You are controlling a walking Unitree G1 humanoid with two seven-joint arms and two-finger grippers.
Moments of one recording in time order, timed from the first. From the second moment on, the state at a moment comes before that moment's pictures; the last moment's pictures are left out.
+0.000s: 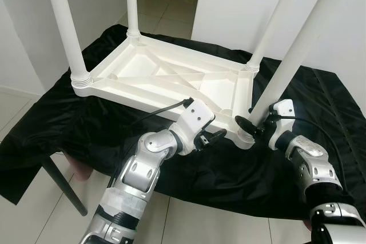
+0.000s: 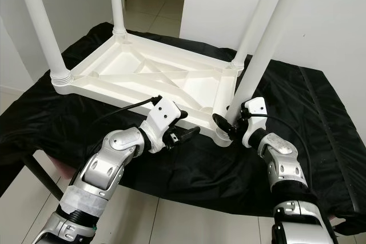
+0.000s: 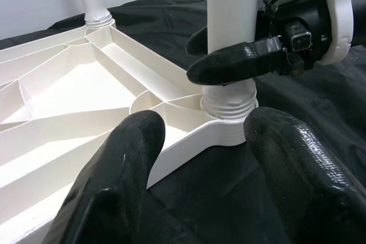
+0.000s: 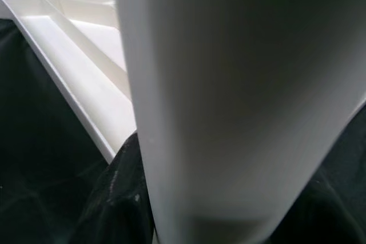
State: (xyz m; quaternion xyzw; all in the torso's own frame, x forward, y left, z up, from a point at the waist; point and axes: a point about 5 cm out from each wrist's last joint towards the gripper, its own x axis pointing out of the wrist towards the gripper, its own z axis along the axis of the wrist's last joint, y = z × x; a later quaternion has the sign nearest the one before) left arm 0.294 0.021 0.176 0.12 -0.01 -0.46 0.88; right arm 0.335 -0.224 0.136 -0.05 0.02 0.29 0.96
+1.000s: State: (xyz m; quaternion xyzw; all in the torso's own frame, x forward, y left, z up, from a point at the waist) left arm 0.285 0.016 0.168 0.11 0.00 -0.47 0.87; right arm 0.321 -0.201 0.135 0.04 0.02 0.04 1.00
